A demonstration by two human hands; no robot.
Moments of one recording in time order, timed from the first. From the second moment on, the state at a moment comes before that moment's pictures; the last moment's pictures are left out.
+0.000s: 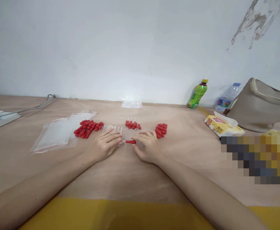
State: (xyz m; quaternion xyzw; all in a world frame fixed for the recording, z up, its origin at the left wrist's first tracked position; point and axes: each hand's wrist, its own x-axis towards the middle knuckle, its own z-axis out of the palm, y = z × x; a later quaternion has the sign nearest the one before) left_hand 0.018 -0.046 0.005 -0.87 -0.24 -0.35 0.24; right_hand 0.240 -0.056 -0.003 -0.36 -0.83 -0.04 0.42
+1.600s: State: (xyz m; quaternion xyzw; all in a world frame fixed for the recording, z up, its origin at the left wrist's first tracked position) left_hand 0.013 -0.053 -0.004 -0.91 -0.17 -0.37 0.11; right_hand 0.249 -0.059 -0.003 -0.15 -0.88 -0.22 0.40
